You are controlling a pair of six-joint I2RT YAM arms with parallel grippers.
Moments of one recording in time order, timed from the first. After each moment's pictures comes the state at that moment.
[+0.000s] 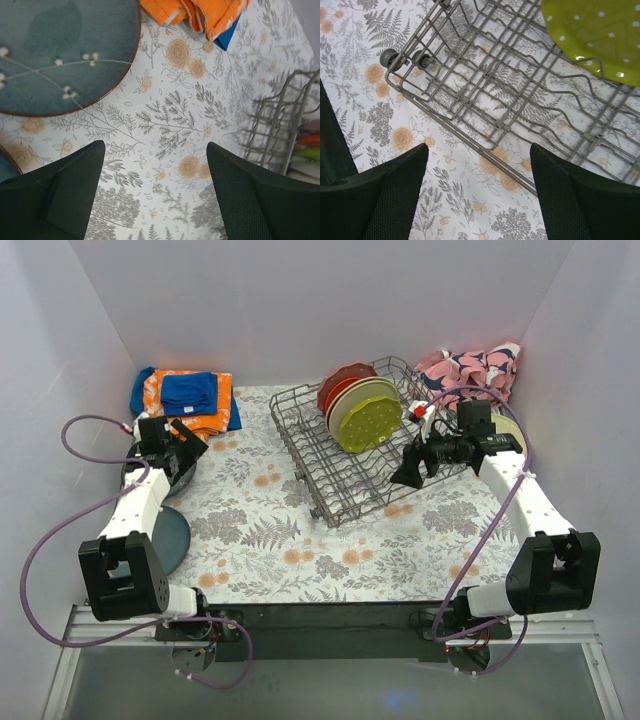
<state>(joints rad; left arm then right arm) 0.15 1.36 0.99 -0.37 -0.07 -0.77 0.12 1.39 1.17 -0.67 -0.86 -0.54</state>
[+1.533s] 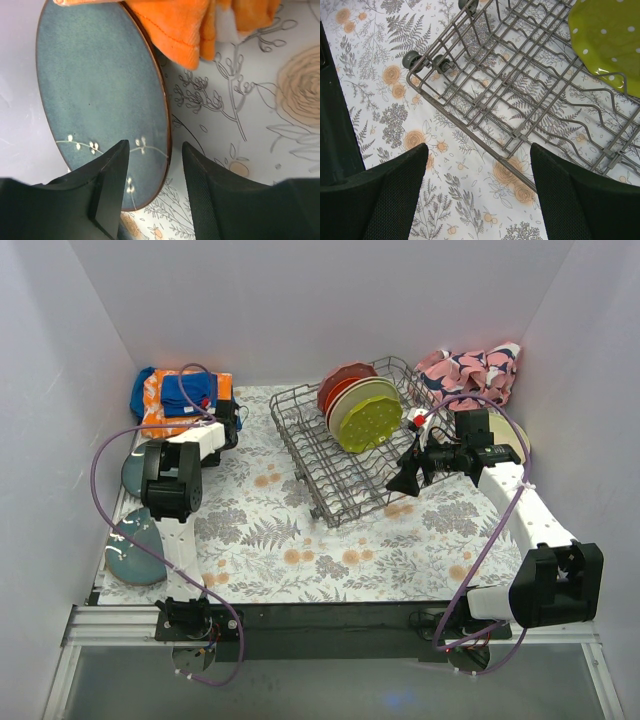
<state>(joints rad) -0.11 2.14 1.50 -0.55 -0.81 -0.06 0.15 1.32 1.06 -0.59 -0.93 -0.52</state>
